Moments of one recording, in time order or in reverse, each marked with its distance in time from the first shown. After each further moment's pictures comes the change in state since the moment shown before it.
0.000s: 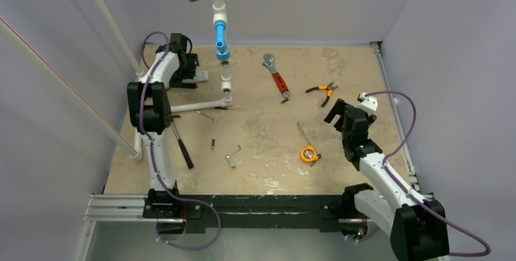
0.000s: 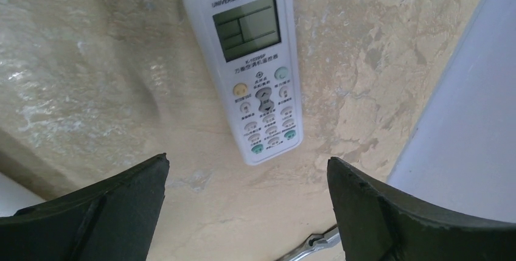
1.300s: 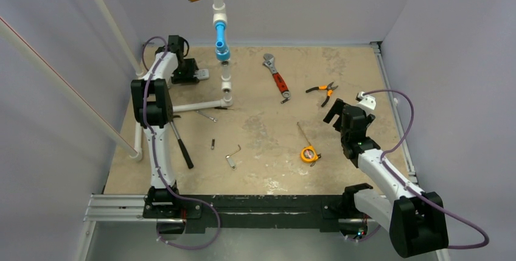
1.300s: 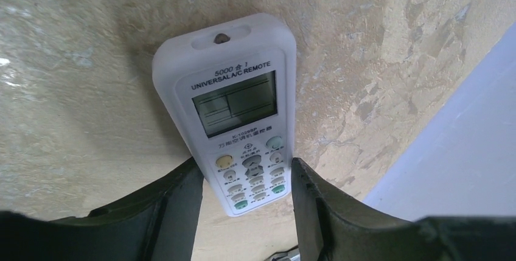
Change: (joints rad) left arm 0.045 0.179 0.161 -0.005 0.085 -0.094; right arm 0.000 0.063 0.015 0.001 0.008 0.011
